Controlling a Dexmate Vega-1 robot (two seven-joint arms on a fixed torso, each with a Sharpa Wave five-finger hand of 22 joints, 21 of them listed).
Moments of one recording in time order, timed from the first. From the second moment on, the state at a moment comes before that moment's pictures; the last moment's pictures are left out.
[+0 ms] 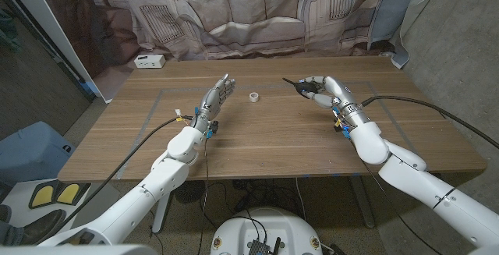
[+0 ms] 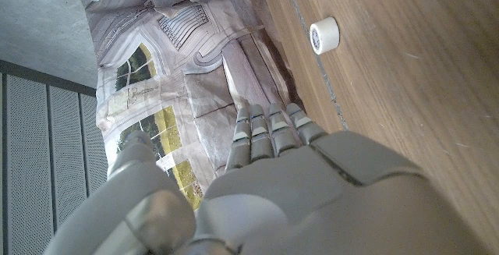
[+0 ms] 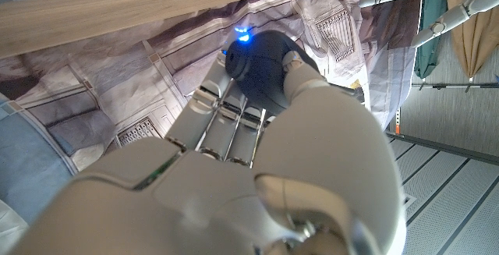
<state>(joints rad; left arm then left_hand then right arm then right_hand) 0.95 0.50 0.44 -1.47 -0.49 -0.39 0.06 0.19 0.04 0.28 -0.11 0.18 0.30 0.10 0.19 0.18 0.28 0.07 0.22 0.20 0.20 0.07 0.19 0.17 0.09 0.09 0.20 0.17 -1.11 -0.79 -0.37 -1.88 -0.27 0.12 -0.39 1.19 0.13 0.33 -0.14 0.19 0.81 -0.02 0.20 0.21 0.85 -0.03 0.19 0.21 0.86 -0.11 0.34 0.29 0.98 -0.12 0.35 0.19</state>
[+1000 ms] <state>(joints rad) 0.95 0.50 0.43 -1.47 -0.49 -0.38 0.06 0.18 0.04 0.28 -0.11 0.18 0.30 0.10 0.19 0.18 0.28 0.07 0.22 0.20 0.20 0.07 0.19 0.17 0.09 0.09 0.20 0.17 -1.10 -0.79 -0.38 -1.88 -0.26 0.13 -0.37 1.14 0.10 0.30 -0.13 0.19 0.77 -0.01 0.20 0.21 0.82 -0.02 0.19 0.21 0.82 -0.10 0.33 0.30 0.96 -0.11 0.35 0.18</state>
